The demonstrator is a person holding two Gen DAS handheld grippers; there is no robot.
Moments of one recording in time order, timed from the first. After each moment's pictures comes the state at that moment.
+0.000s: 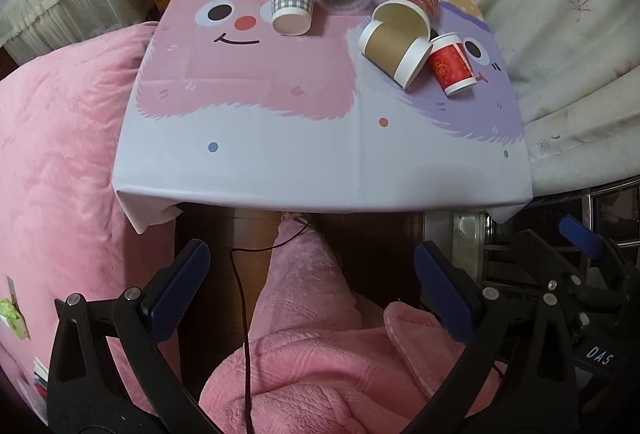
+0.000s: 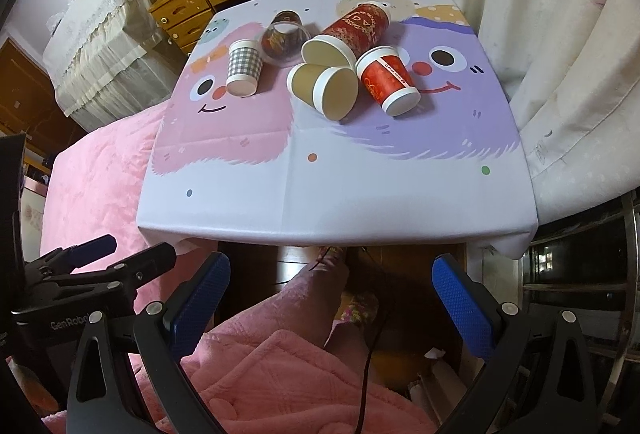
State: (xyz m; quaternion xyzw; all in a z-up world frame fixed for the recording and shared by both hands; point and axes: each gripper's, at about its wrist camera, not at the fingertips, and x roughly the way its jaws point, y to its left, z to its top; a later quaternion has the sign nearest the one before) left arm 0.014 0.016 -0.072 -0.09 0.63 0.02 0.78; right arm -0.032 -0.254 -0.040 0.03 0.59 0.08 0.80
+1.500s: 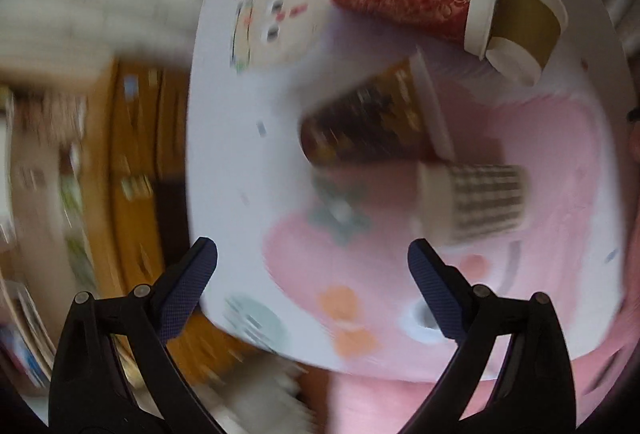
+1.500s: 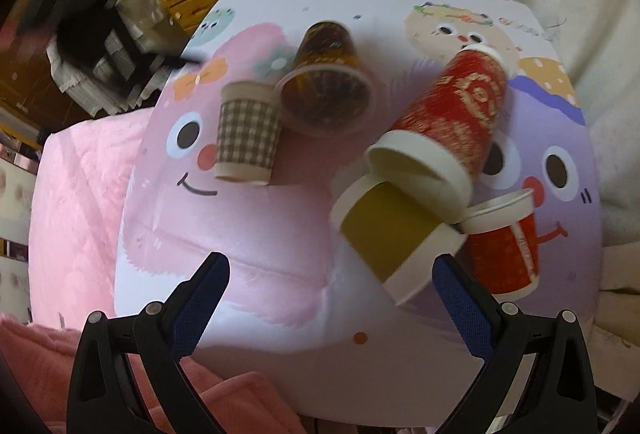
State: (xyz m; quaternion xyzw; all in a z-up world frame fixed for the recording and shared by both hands) left arm 0.382 0.035 -0.126 0.60 0.37 -0.36 0.61; right arm 0.225 -0.115 -0.139 -0.02 0.62 0.12 0.78
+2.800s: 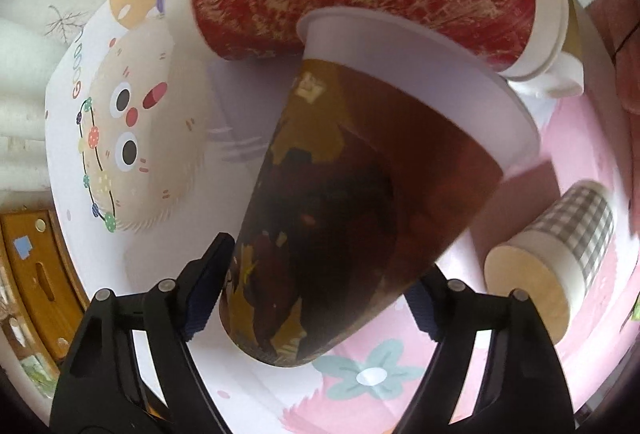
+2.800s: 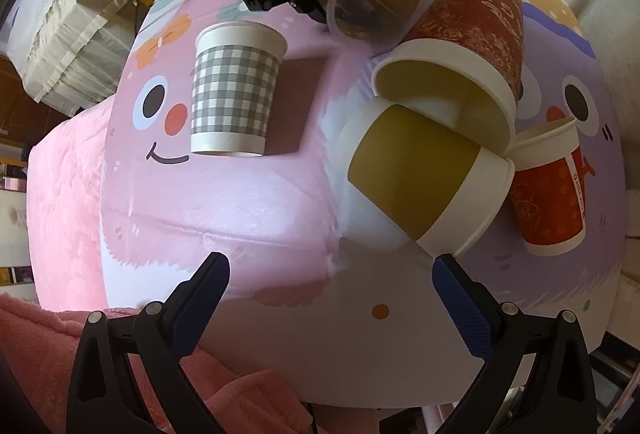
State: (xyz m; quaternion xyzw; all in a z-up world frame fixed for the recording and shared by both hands) left arm 0.429 -0.077 -0.258 0.59 0.36 -0.57 0.44; right arm 0.214 -0.114 -0.197 0.01 0.69 0.07 0.72
